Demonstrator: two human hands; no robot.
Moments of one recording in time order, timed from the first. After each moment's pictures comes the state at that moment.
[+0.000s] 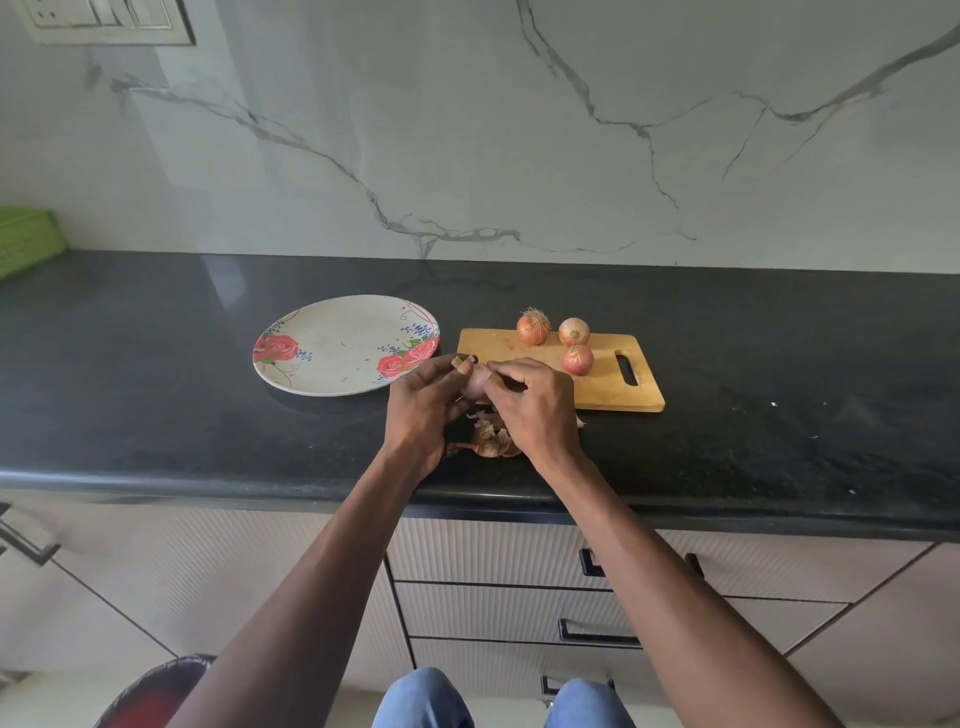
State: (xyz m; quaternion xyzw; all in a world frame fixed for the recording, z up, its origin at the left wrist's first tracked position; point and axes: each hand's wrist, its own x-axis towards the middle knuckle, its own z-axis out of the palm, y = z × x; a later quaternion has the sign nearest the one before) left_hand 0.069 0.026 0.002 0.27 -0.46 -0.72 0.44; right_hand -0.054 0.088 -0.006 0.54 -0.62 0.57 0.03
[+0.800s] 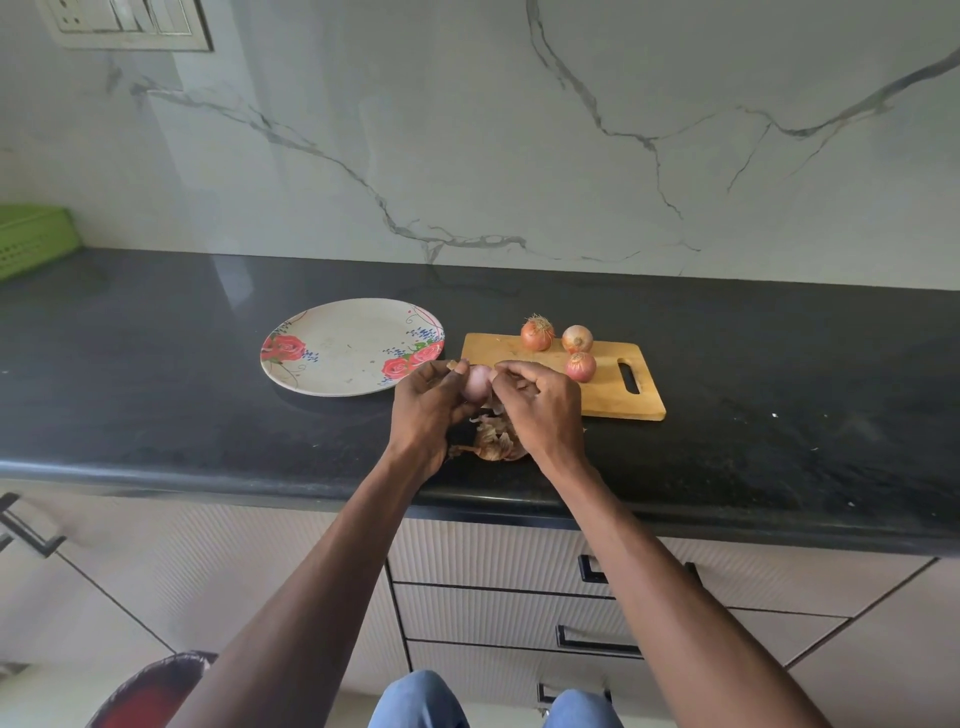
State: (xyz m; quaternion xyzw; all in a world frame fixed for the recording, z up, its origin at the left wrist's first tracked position) left_hand 0.066 0.027 0.003 0.28 -0.46 -0.70 0.46; right_hand -0.051 0.096 0.003 0.49 -0.62 0.61 -0.02
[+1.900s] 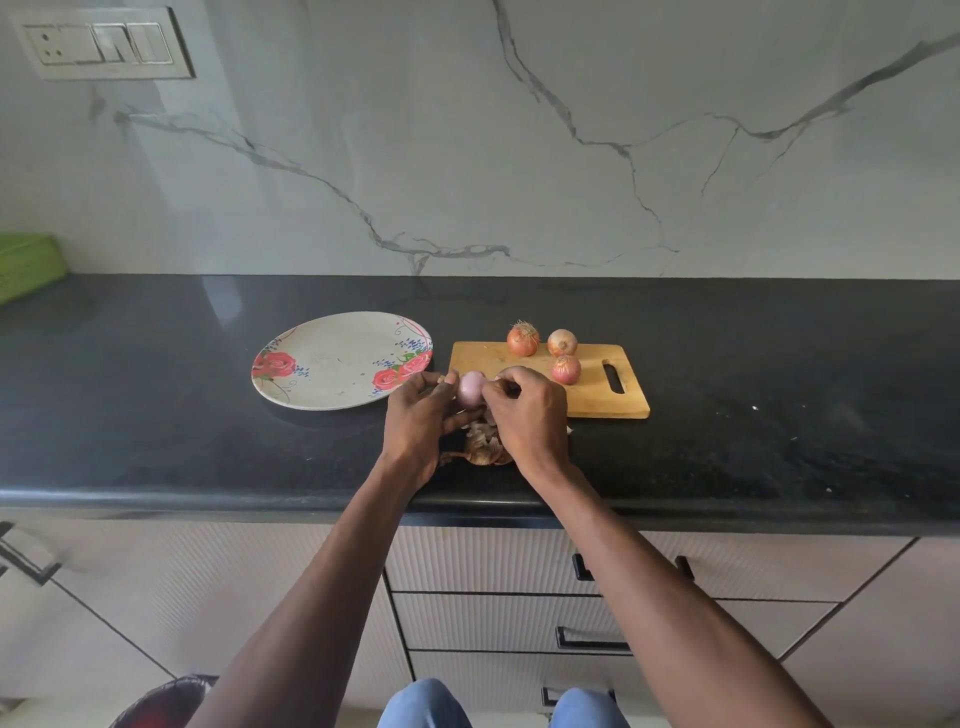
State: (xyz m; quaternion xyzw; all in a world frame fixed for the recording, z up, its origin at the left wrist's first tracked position) left_hand 0.067 0.032 0.006 0.30 -0.47 -0.70 0.44; right_hand -0.048 0.092 -0.002 0.47 -0.69 0.55 0.07
